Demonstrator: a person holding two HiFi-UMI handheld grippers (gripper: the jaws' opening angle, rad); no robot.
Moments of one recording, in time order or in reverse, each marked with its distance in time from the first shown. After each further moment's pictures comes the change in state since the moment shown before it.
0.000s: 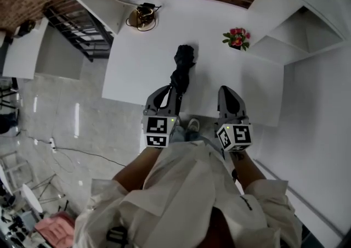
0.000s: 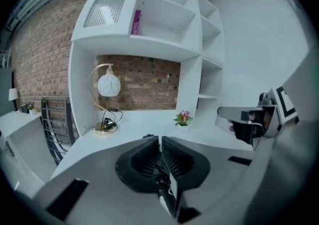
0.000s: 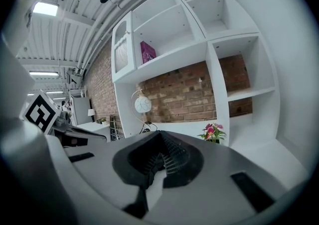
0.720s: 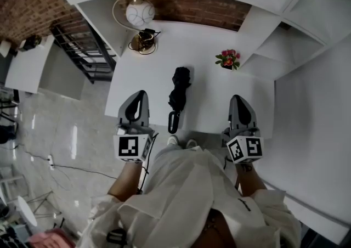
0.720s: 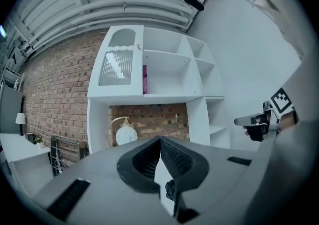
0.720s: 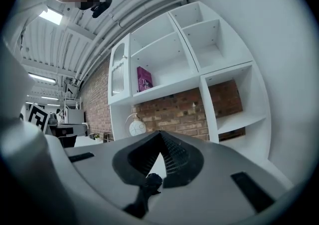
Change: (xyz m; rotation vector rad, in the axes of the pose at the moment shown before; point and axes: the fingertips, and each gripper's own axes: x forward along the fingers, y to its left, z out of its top) left arm -0.097 0.053 0.122 0.093 -0.395 0.101; right arm -0.048 -0.017 0.102 -0.015 -0.192 -0.050
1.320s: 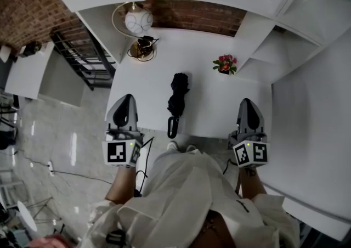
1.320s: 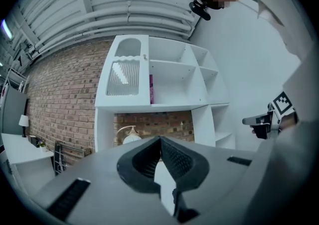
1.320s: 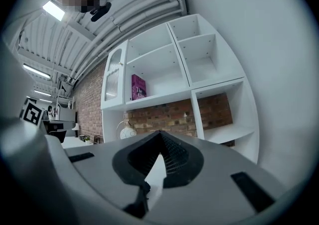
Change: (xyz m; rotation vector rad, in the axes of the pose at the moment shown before) left arm -0.017 0.029 0.034 -0.003 -0.100 0.028; right arm -0.020 -0.024 0.035 -0.033 -0.072 -0.085
